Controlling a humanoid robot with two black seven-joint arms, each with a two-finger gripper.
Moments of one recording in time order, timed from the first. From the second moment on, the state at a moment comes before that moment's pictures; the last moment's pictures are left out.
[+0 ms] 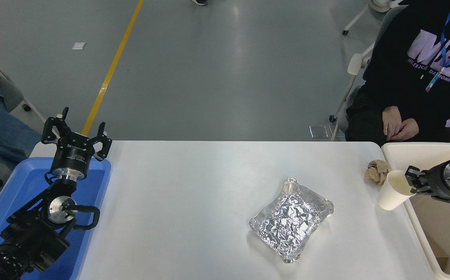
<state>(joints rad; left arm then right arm) -0.60 0.24 -0.90 -0.43 -0.07 -0.57 -0.52 1.60 -0.64 -1.28 1.05 -0.01 0.37 -0.04</state>
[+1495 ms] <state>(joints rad) -0.59 0.24 -0.90 -0.43 -0.07 -0.57 -0.52 2.19 -0.86 -1.62 1.07 -0.02 0.78 -0.04</state>
